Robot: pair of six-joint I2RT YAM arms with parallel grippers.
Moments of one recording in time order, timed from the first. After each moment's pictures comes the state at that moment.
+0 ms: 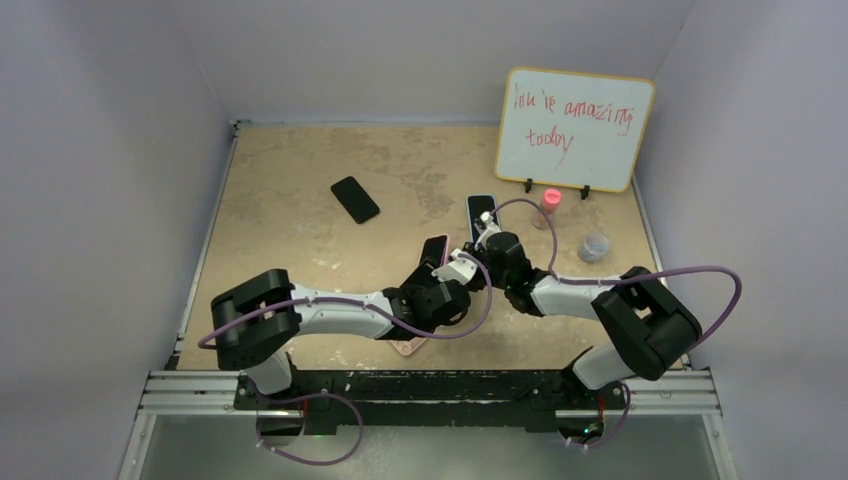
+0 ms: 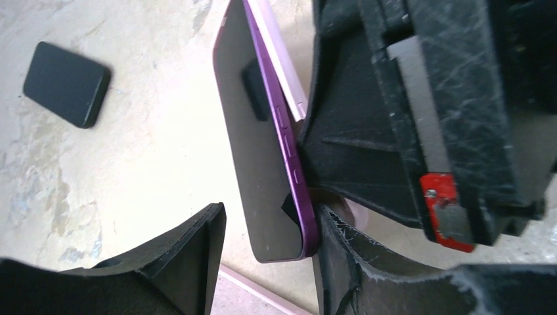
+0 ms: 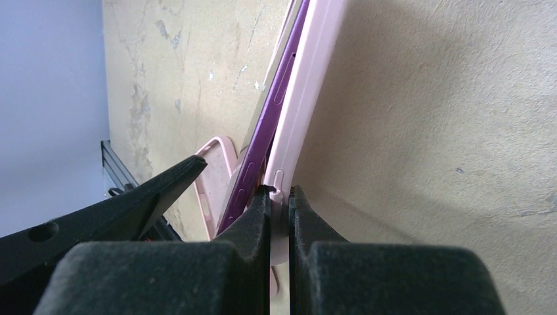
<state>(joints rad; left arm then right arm) -1.22 1.65 0.87 -0.06 -0.80 -0.18 0.64 1.48 0.50 0.43 -0.29 0.86</state>
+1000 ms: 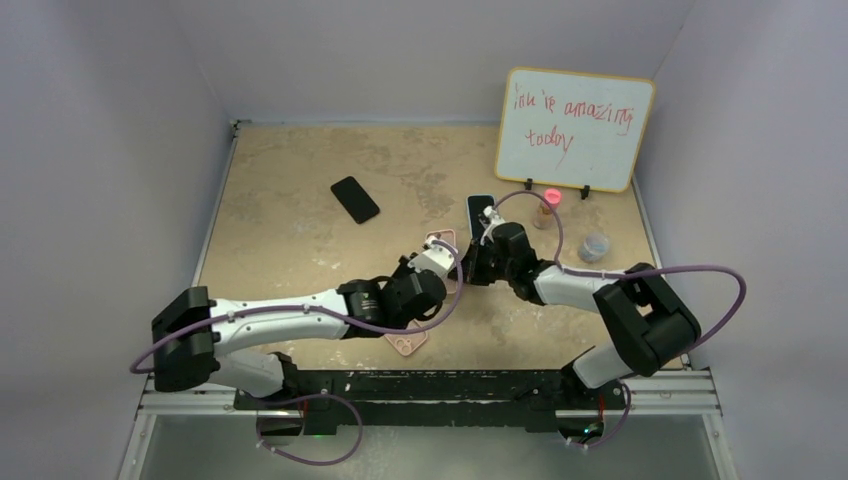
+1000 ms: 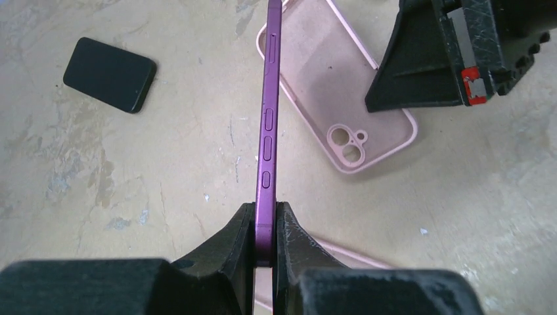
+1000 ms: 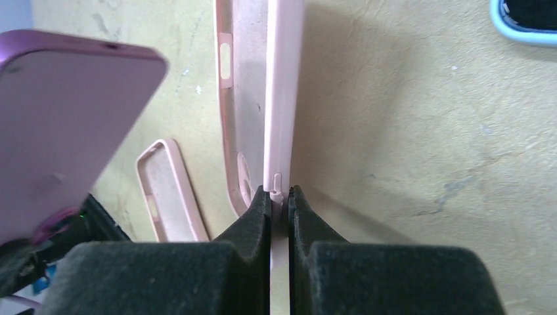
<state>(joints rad) -1.23 1.38 0.88 -0.32 -0.78 -0.24 0.56 1.50 0.54 0.30 -0.31 0.72</state>
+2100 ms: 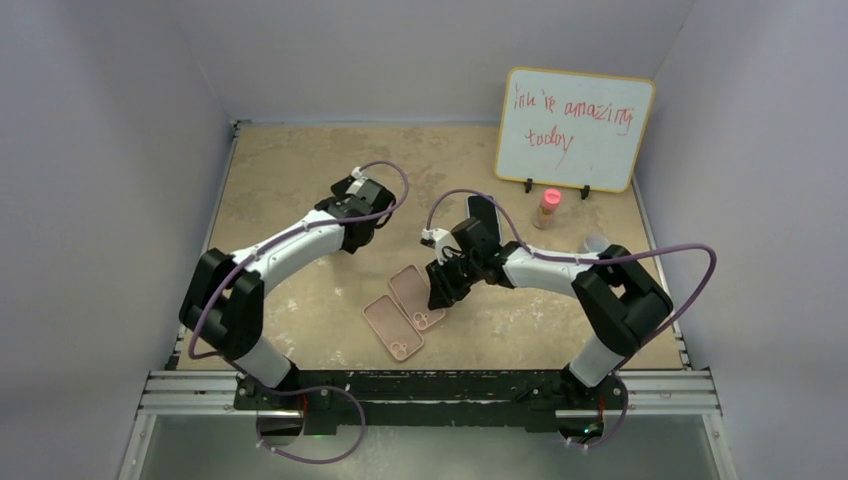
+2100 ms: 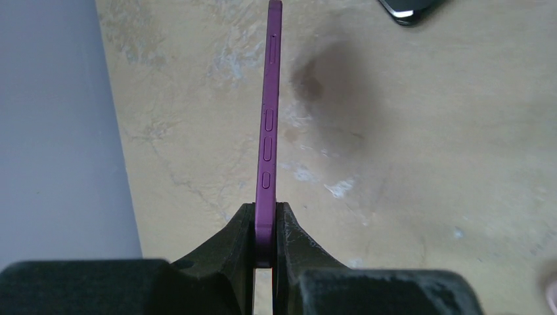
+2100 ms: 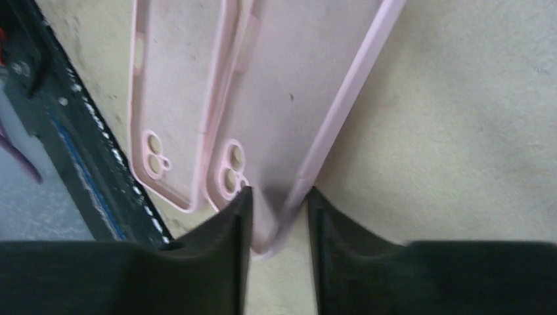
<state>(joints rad) -0.60 1.57 1.13 -0.74 -0.74 -0.23 0.72 1.65 0.84 -0.15 -0.56 0.13</state>
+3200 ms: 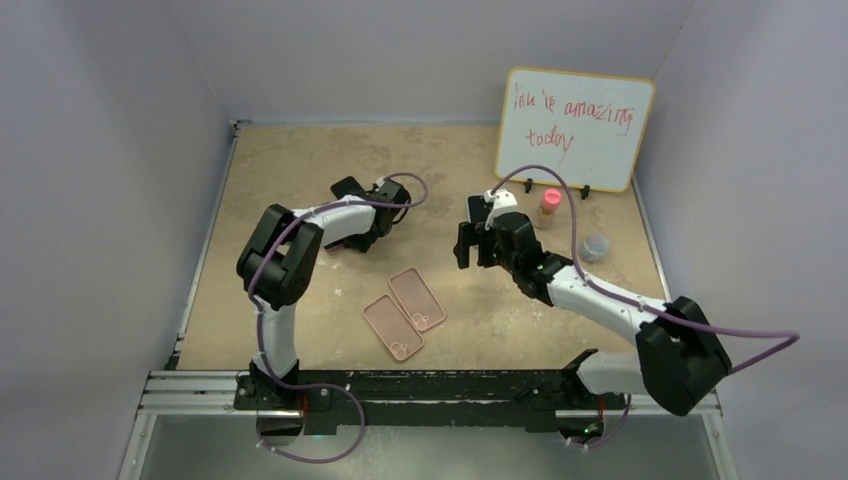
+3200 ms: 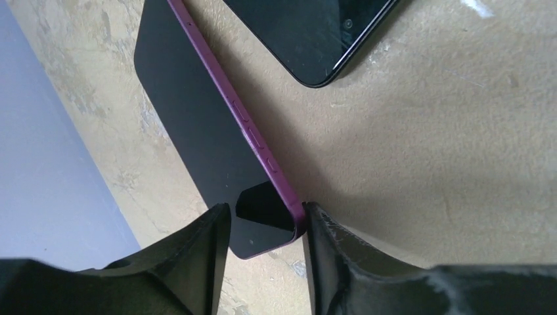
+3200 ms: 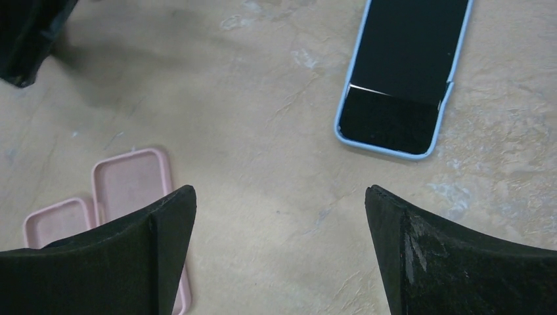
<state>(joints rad) -0.54 1.99 1.30 -0.68 -0.68 -0.08 0.63 1.24 0.64 0.04 0.10 0.33</state>
